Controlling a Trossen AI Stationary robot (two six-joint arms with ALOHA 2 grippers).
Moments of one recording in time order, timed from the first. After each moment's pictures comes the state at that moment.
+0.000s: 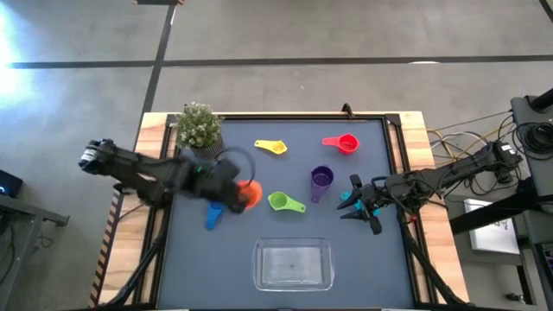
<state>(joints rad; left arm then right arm) -0.23 1.41 1.37 -1.07 -0.42 -1.01 0.28 0.69 0.30 0.13 -0.05 0.17</state>
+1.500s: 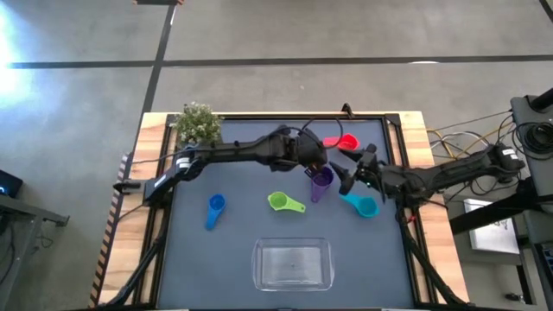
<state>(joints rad) 0.05 2.26 2.31 -1.10 -0.65 -0.49 0.12 0.86 0.31 0.48 0.72 0.16</state>
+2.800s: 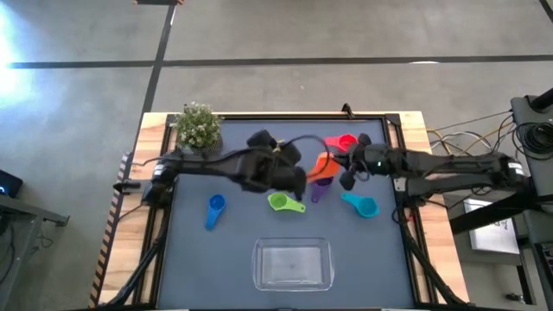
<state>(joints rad) -0.16 2.07 2.30 -1.35 -0.87 -0.49 -0.18 0.85 0.59 -0.27 0.21 0.13</state>
